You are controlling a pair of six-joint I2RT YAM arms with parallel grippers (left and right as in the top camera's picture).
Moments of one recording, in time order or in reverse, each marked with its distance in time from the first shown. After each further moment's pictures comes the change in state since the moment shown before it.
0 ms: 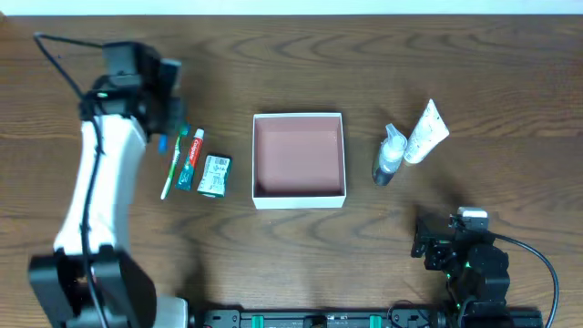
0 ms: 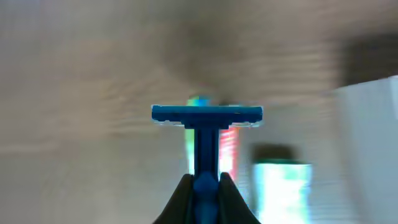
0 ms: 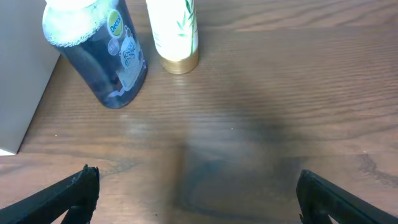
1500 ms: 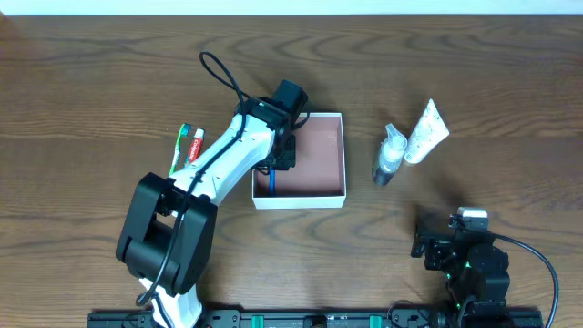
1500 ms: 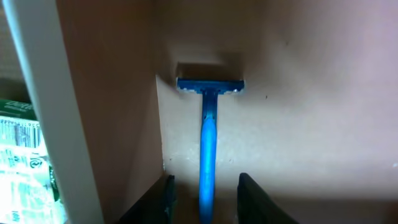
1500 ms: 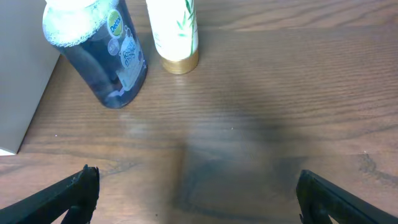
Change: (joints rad) left arm -0.520 0.308 0.000 -0.082 -0.078 -0.710; right arm 0.000 0.000 0.000 0.000 0.000 0.000
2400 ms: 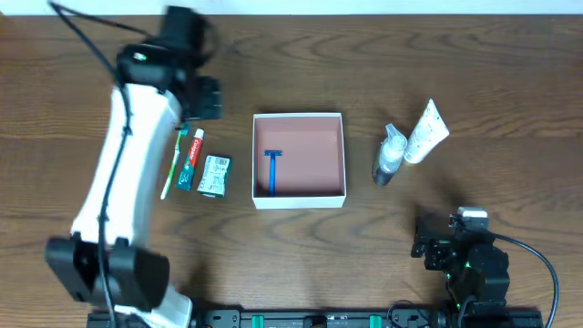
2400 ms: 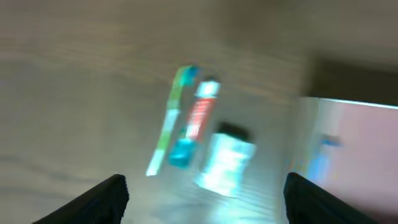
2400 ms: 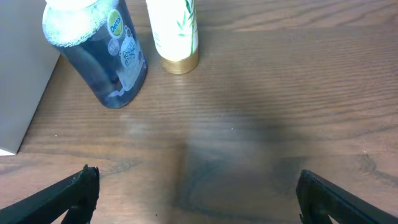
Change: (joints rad) left arm 0.390 -0.151 0.377 -0.356 -0.138 0.265; right arm 0.000 0.000 0.000 0.000 0.000 0.000
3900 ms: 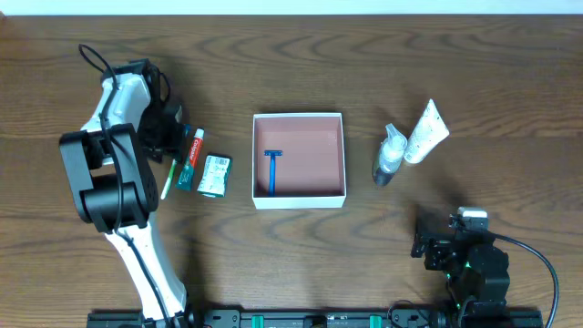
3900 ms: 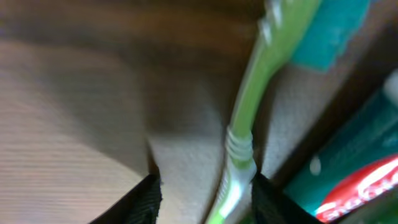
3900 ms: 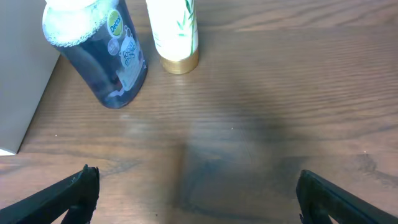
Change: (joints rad) left arm 0.278 0.484 -0.105 0.106 0.190 0.415; right arm 0.000 0.000 0.000 0.000 0.000 0.000
